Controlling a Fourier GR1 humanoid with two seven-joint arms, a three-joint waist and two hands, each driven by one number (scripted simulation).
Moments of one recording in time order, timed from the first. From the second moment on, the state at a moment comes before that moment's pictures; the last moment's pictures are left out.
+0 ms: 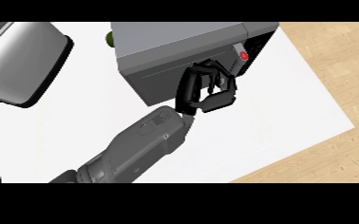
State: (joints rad) left arm -0.88 0.00 -0.82 -0.84 0.95 0.60 -0.67; right arm -0.02 -0.67 -0.14 -1.99 -0.86 0.40 -0.13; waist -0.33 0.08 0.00
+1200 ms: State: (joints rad) left arm -0.90 0.00 -0.86 -0.81 1.03 0.59 -0.75; right arm -0.06 -0.73 -0.14 -1.98 -1.00 0.48 -0.08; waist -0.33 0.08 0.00
